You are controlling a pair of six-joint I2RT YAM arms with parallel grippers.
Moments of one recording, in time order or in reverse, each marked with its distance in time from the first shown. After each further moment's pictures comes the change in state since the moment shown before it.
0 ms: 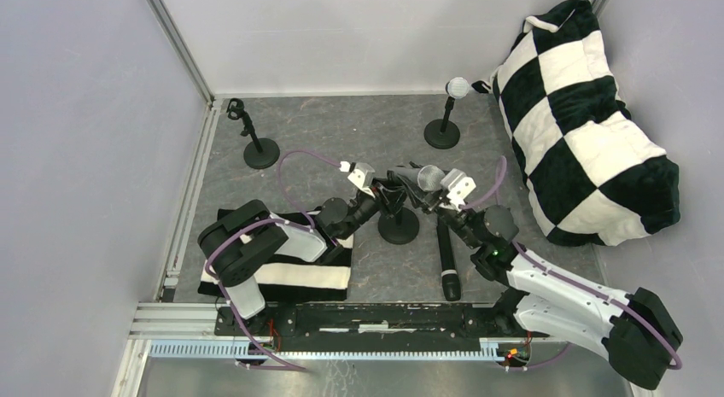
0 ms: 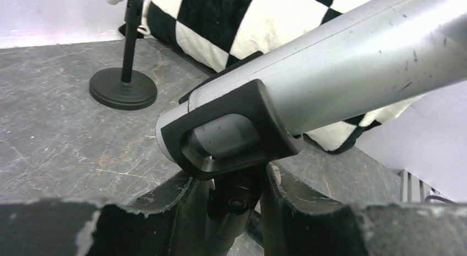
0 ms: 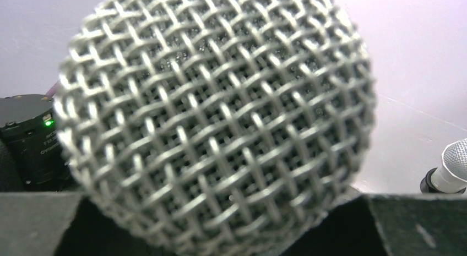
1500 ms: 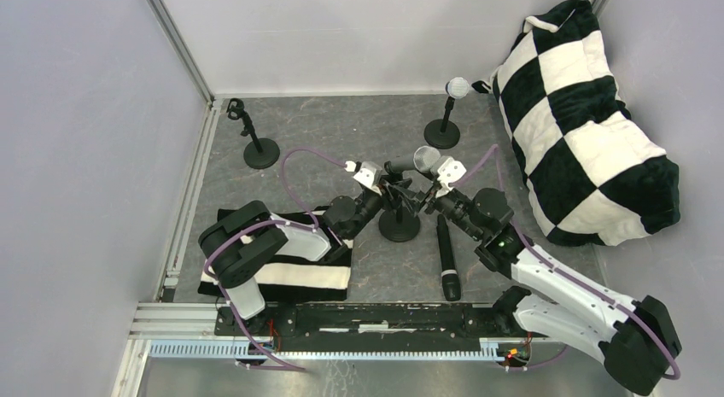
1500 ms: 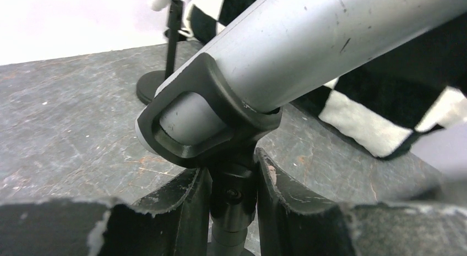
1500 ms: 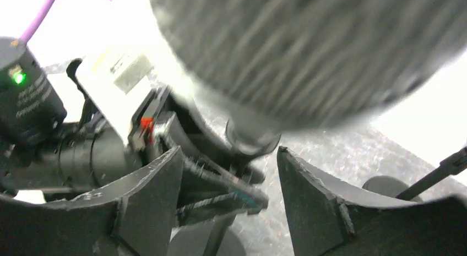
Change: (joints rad) left arm -0.028 -0.002 0.045 -0.092 -0.150 0.123; right arm -0.084 0.019 0.116 -0.293 -0.093 0.080
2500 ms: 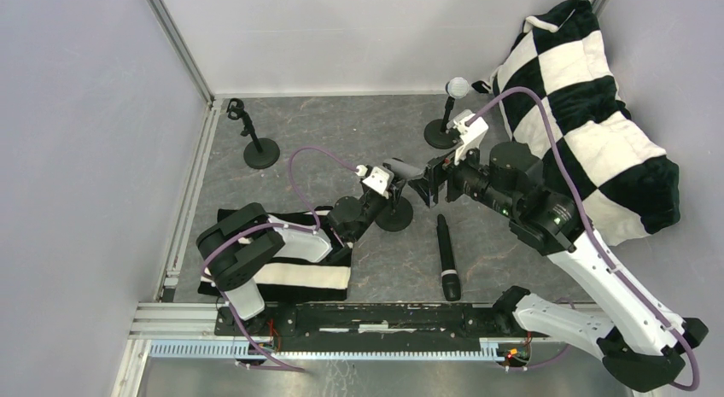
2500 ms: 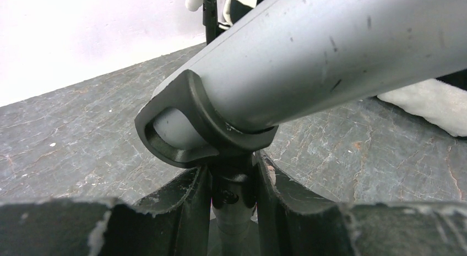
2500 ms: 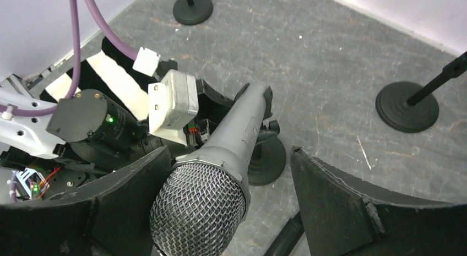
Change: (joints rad) left arm -0.025 -0.021 0.022 -0.092 -0.128 0.235; right arm 0.000 -0.004 0.688 -1.078 0.079 0.241
